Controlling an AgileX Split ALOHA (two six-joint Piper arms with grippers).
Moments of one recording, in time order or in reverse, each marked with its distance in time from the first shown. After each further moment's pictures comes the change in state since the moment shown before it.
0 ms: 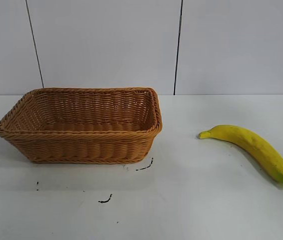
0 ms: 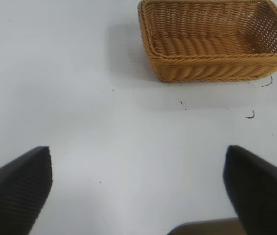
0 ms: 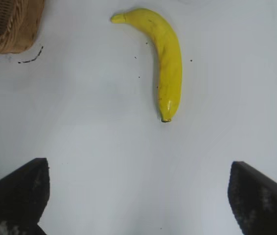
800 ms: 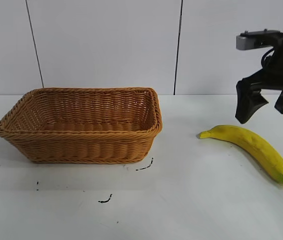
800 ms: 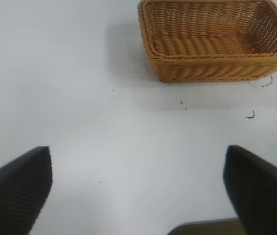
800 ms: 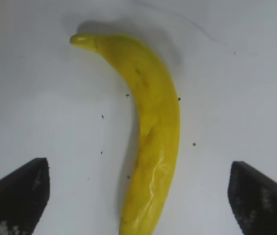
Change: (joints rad) left arm 0.000 0.000 0.000 0.000 0.000 0.000; right arm 0.000 0.528 -0.067 0.000 -0.430 -0.018
